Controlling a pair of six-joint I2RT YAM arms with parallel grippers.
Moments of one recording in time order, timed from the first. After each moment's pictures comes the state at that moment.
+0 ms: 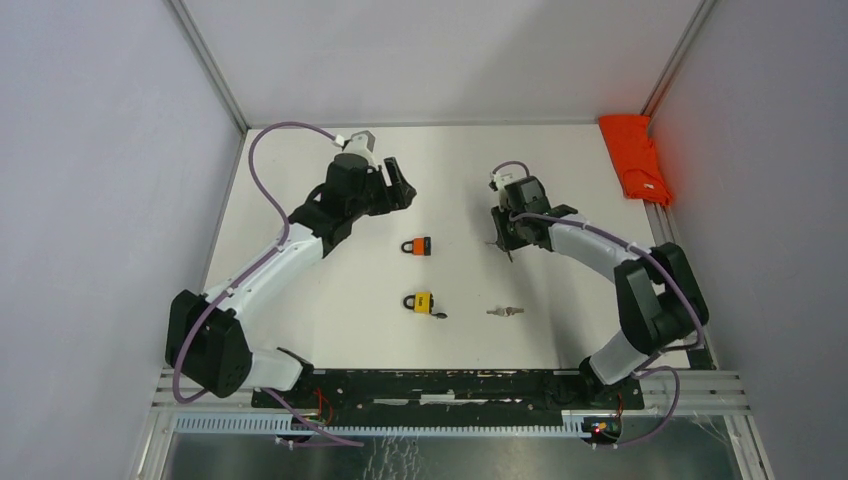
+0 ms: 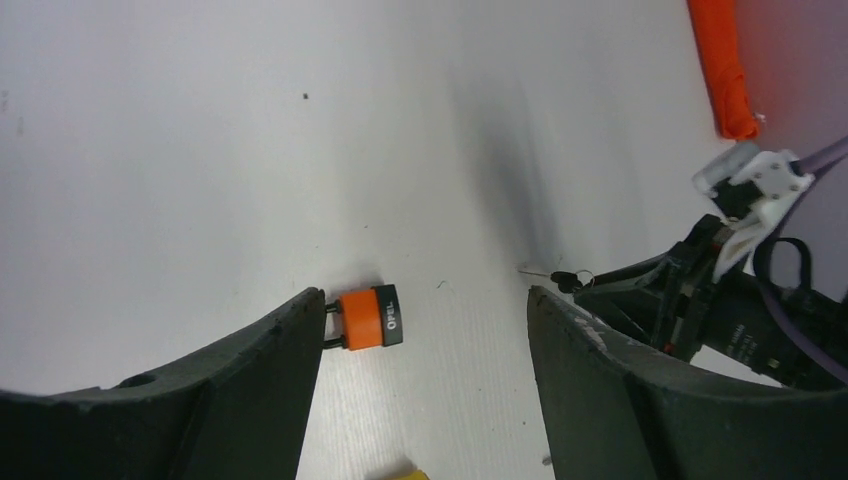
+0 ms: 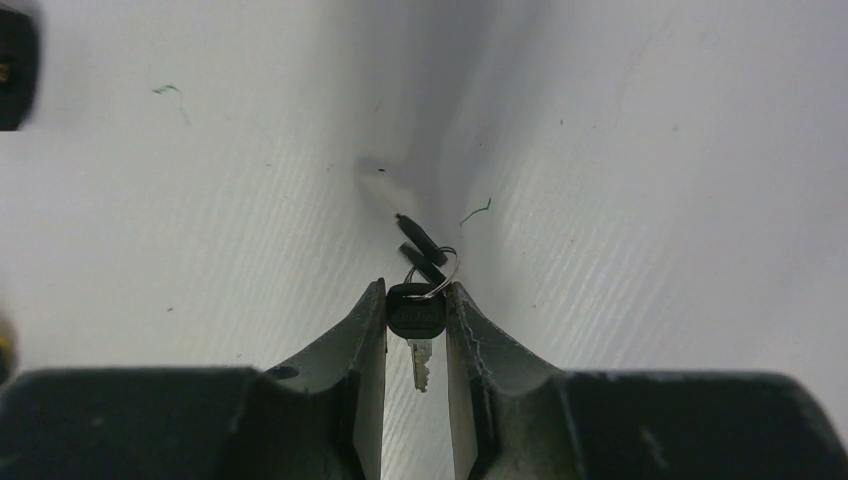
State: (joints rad) left arm -0.49 1.36 1.08 -0.21 -0.05 -0.54; right arm 0.43 1.64 0.98 -0.32 0.02 0.08
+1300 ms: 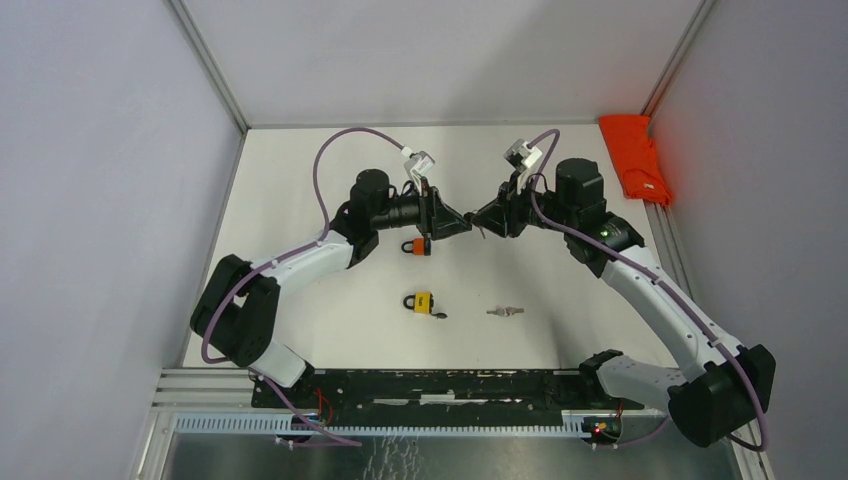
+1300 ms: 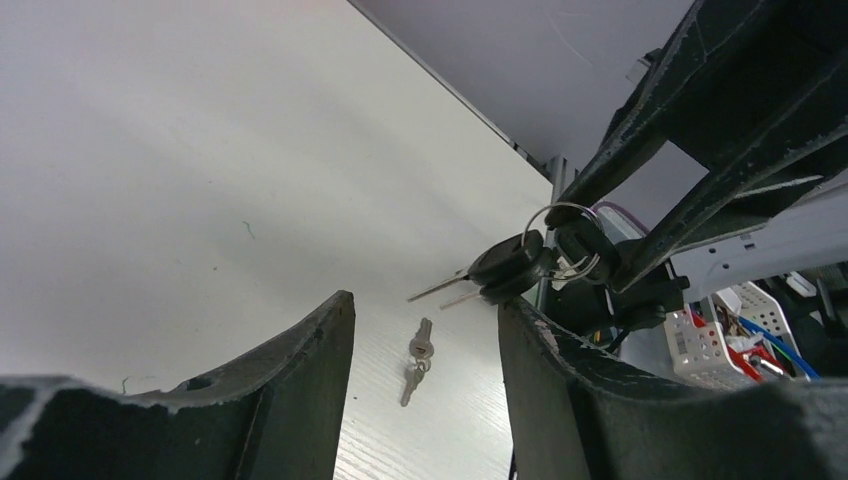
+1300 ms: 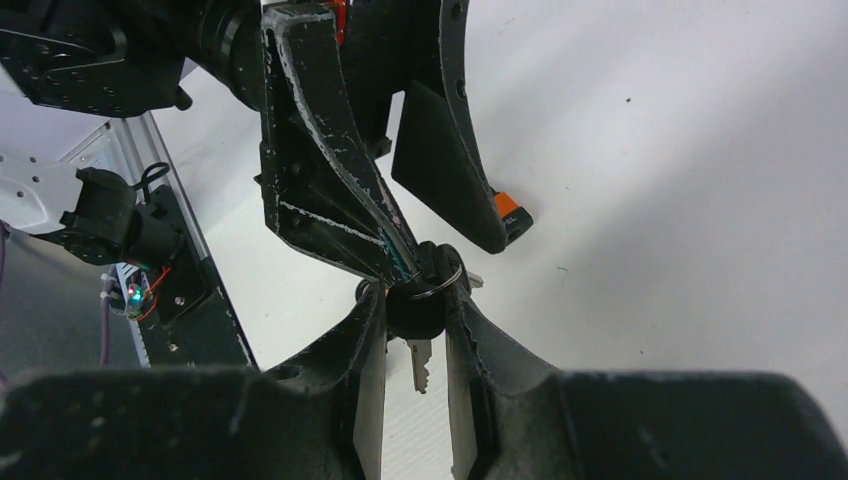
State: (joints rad) left arm -0.58 1.55 0.93 0.46 0.72 -0.49; right arm 0.43 1.14 1.03 -0.24 -0.60 0.11
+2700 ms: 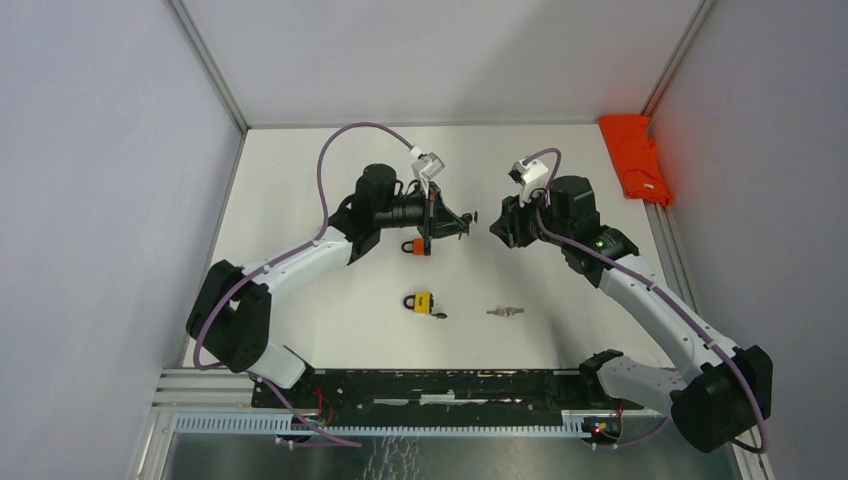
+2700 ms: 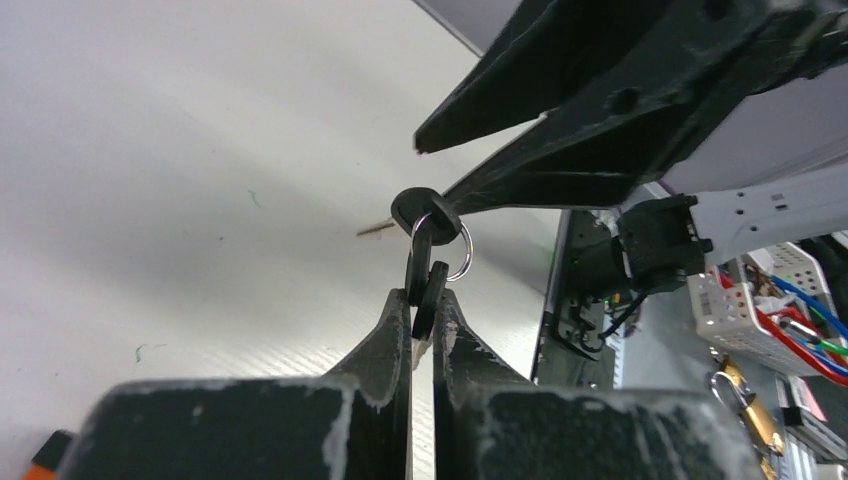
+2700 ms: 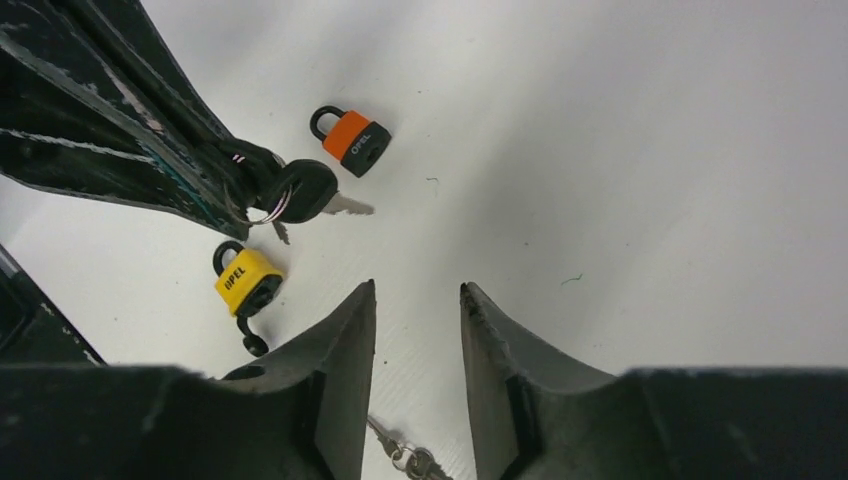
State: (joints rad) left arm -0.61 1.51 1.00 0.25 0.73 -0.36; right arm 0.44 1.12 0.91 -0.29 -0.29 0.04
